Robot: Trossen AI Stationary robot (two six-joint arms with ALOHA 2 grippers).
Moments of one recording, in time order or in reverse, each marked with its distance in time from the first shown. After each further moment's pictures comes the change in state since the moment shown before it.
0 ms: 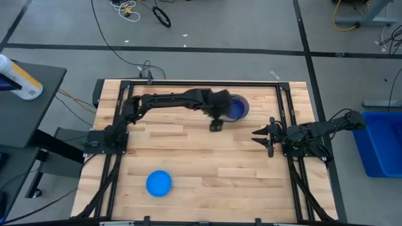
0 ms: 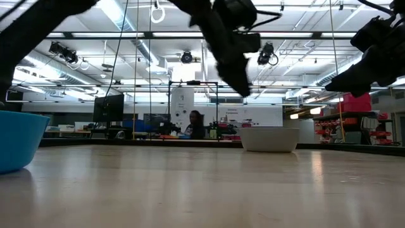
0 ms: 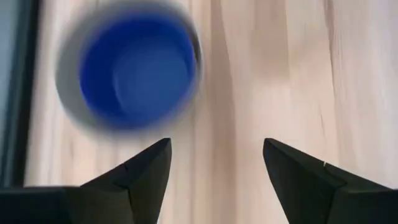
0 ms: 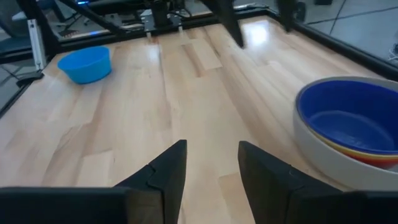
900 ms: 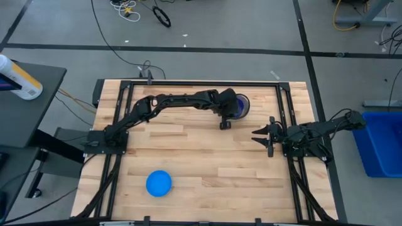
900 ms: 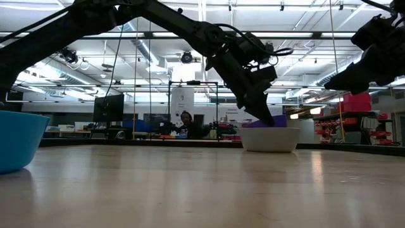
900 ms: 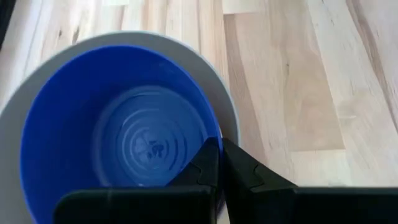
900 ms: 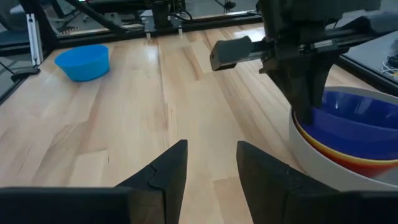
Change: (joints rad) left arm 0.083 0.225 0.045 0.345 0.169 0.043; right arm 0.000 -0.001 -0.001 0.014 0.014 -0.054
